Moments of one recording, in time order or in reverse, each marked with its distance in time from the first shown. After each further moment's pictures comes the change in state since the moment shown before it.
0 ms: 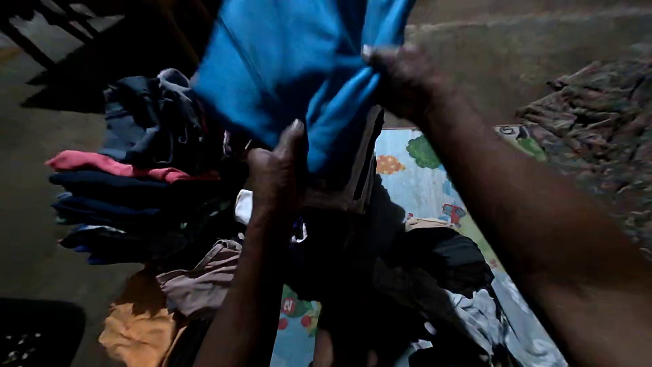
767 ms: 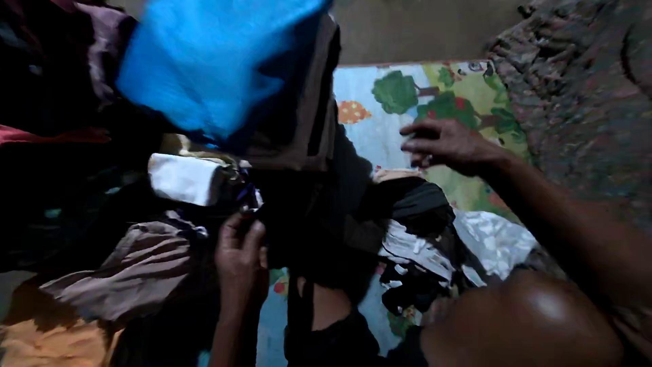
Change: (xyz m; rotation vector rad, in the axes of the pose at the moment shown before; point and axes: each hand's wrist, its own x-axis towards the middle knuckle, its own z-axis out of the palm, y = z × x) left_hand -0.131 -0.100 -0.104 0.284 -0.044 -0.351; right_hand -0.153 0.070 -0.158 -0.641 -0.186 0.439
